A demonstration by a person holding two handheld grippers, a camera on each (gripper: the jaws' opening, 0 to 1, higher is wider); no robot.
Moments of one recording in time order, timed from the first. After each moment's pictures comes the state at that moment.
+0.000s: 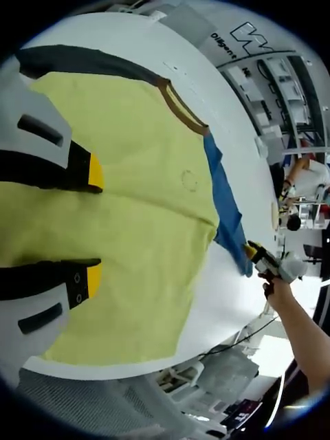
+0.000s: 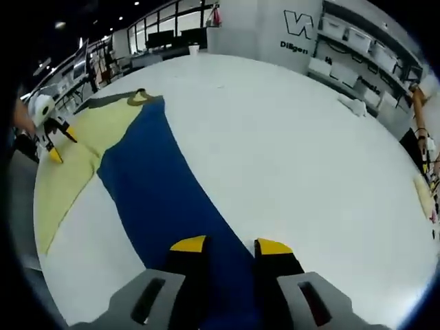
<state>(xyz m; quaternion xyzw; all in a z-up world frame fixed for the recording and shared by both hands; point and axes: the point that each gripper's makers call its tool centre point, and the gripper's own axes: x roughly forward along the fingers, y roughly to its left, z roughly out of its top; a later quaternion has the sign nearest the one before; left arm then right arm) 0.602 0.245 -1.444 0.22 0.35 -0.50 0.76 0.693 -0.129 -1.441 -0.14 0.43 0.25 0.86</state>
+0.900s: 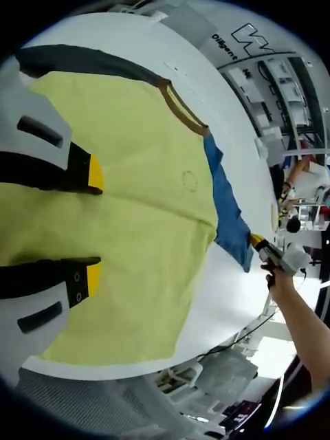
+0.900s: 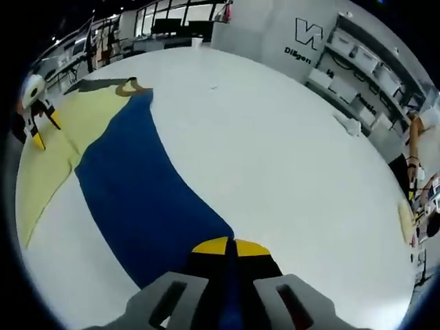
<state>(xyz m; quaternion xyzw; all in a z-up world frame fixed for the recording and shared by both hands) 0.602 0.244 -1.443 0.22 0.35 -0.49 0.77 0.724 -0.136 -1.435 -0.23 0.42 0.21 0.86</state>
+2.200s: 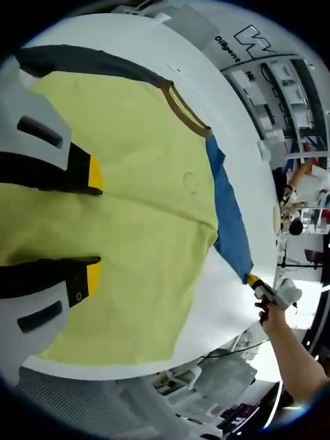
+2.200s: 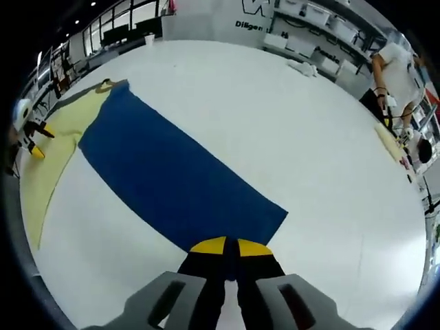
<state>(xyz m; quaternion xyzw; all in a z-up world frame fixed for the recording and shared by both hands) 0.602 0.244 -1.444 0.22 0.35 -0.48 0.77 0.619 -0.206 -1.443 -0.13 0.48 0.09 0.86</state>
